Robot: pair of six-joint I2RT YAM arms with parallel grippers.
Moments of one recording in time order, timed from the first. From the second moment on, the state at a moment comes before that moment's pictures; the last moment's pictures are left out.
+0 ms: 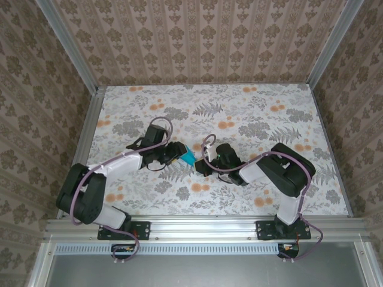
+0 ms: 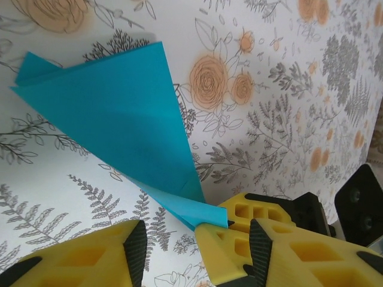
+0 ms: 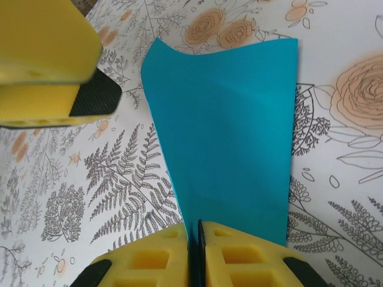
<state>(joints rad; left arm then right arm) -0.54 1.46 0.76 -0.17 0.40 -0.93 0.66 1.84 0.60 0.73 -0.38 0.43</state>
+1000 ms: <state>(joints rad) -0.56 1.58 0.80 -0.10 0.43 -0.87 0.57 1.91 0.57 0.87 -0.48 0.82</state>
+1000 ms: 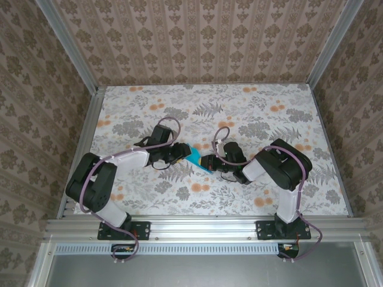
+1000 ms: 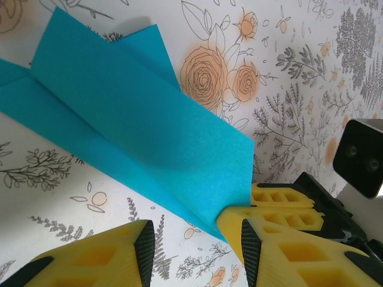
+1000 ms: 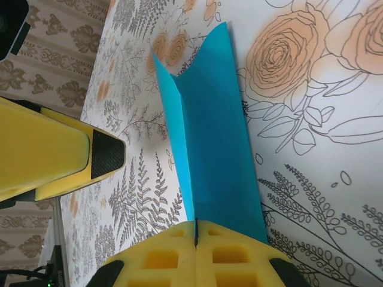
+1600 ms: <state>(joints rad) -0.56 1.63 0.81 -0.03 0.44 -0.85 0.55 1.96 0.57 0.94 -0.55 0.99</state>
